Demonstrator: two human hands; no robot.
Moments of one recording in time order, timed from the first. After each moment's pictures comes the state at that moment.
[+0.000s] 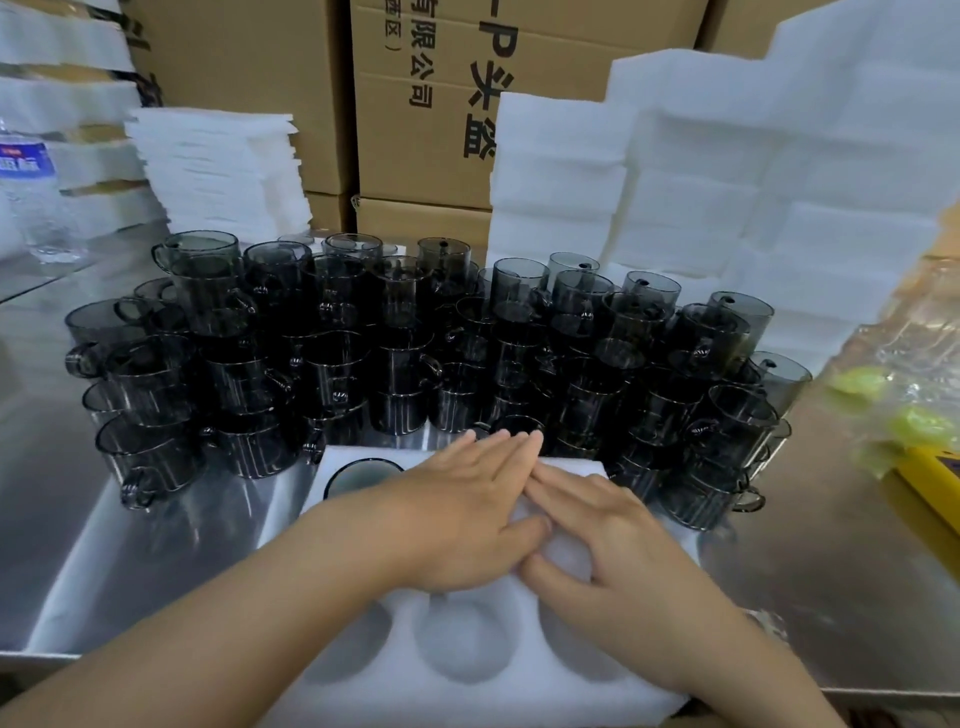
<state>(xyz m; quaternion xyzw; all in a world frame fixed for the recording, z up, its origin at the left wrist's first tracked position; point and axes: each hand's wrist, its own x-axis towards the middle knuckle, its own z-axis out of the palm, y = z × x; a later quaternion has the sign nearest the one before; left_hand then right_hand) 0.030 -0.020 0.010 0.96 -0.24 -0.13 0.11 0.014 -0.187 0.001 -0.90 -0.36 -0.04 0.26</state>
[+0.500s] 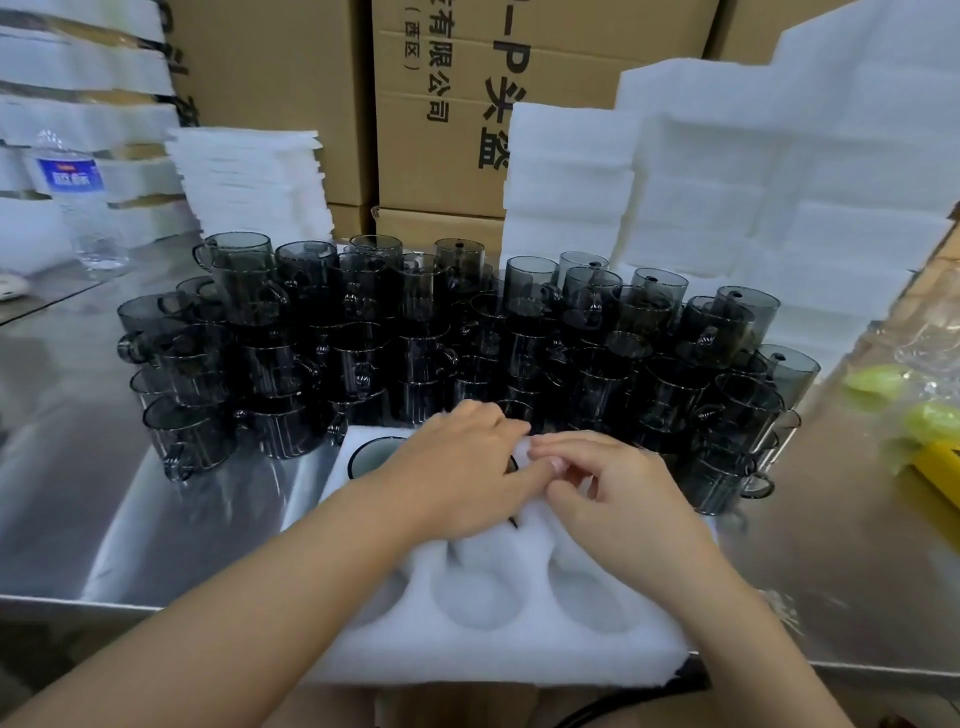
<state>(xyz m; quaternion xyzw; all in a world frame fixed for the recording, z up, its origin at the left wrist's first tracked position) 0.031 -0.020 0.003 0.98 -0.14 0.00 0.13 0.023 -0.179 -0.003 -0.88 -0.24 -0.11 0.39</state>
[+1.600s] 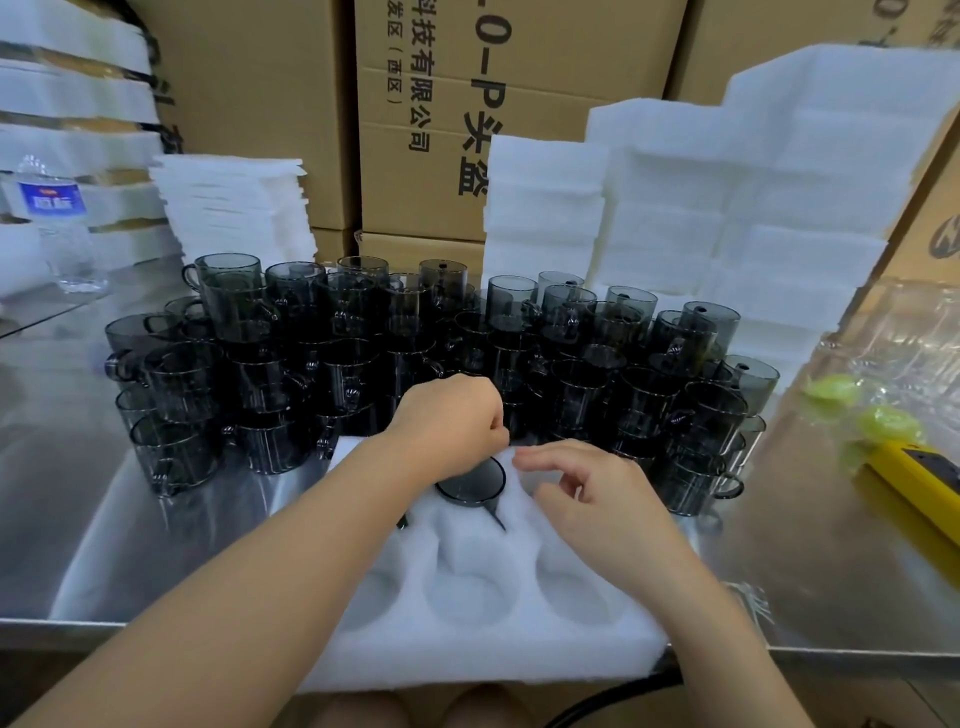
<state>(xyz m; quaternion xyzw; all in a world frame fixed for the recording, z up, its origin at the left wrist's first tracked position) 0.064 -0.020 0.024 0.99 -0.09 0.07 0.10 0.024 -0.184 -0.012 -0.88 -0.22 -0.07 0.41</state>
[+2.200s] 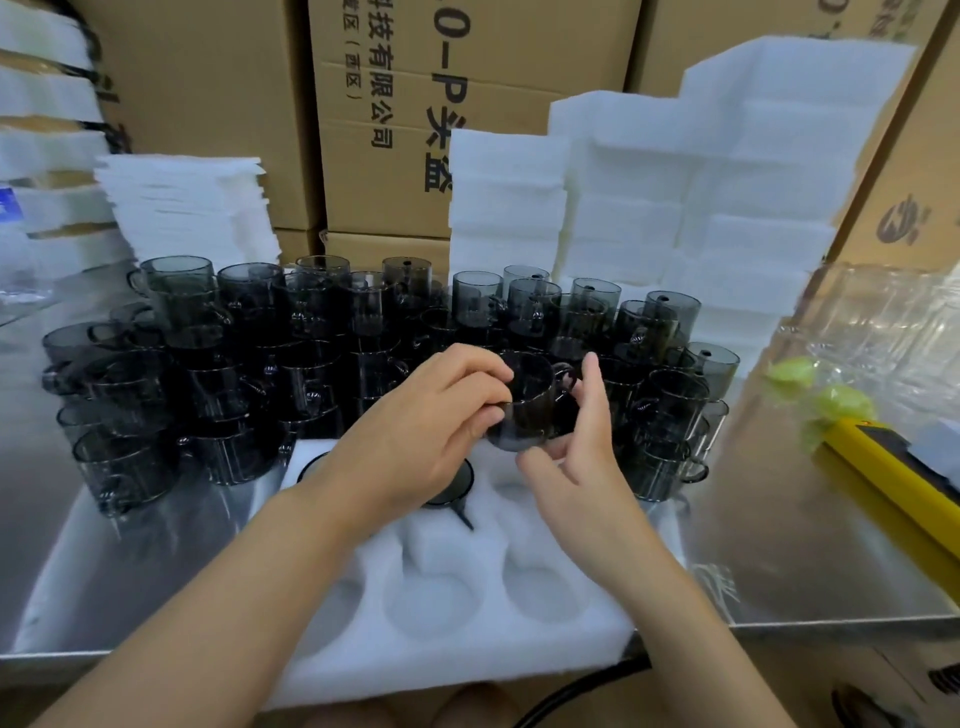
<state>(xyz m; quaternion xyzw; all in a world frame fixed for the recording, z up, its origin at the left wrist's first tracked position) 0.030 -0.012 0.016 0.86 -0.34 0.30 0.26 0.021 -0.183 -0.013 -0.82 -0.18 -0.09 0.54</state>
